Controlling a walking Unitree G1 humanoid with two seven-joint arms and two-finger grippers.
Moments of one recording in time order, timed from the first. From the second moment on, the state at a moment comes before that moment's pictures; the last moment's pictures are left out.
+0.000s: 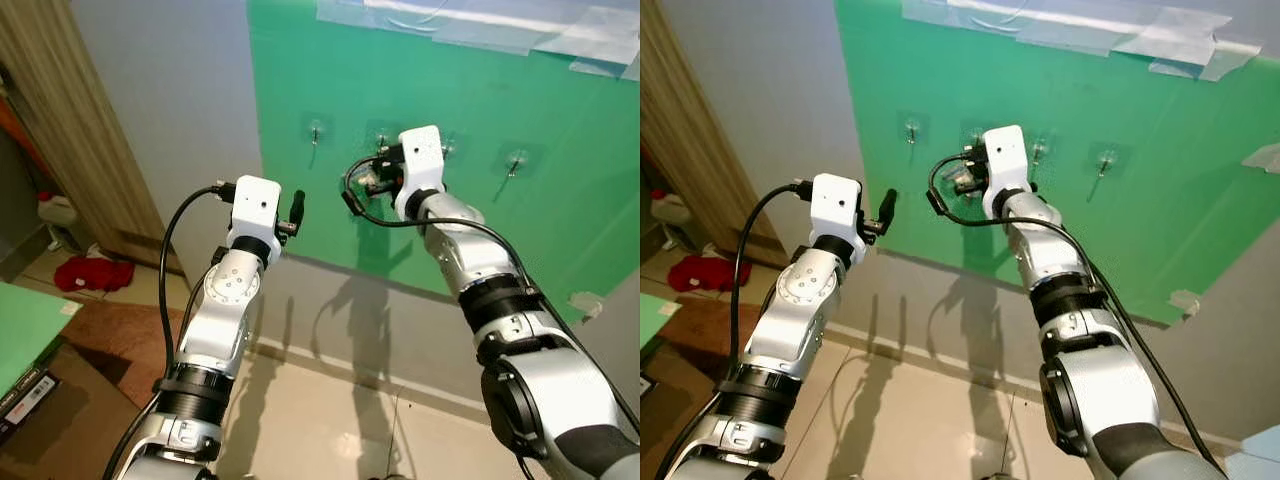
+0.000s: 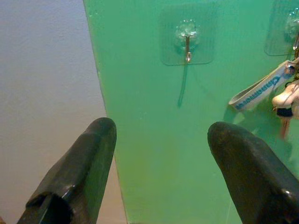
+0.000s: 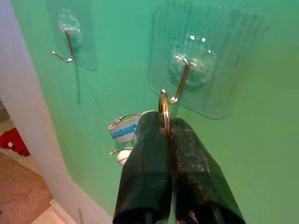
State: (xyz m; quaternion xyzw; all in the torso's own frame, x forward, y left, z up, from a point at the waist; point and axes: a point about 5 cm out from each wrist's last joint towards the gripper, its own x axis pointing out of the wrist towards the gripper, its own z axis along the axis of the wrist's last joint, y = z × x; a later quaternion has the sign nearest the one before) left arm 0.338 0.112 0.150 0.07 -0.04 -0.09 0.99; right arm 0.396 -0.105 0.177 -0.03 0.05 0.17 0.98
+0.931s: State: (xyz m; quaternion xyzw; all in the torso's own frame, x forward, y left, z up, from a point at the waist) left arm 0.337 0.110 0.150 0.07 -0.04 -0.10 0.99; right arm 0.398 -0.107 0.170 -0.01 0.06 0.17 0.98
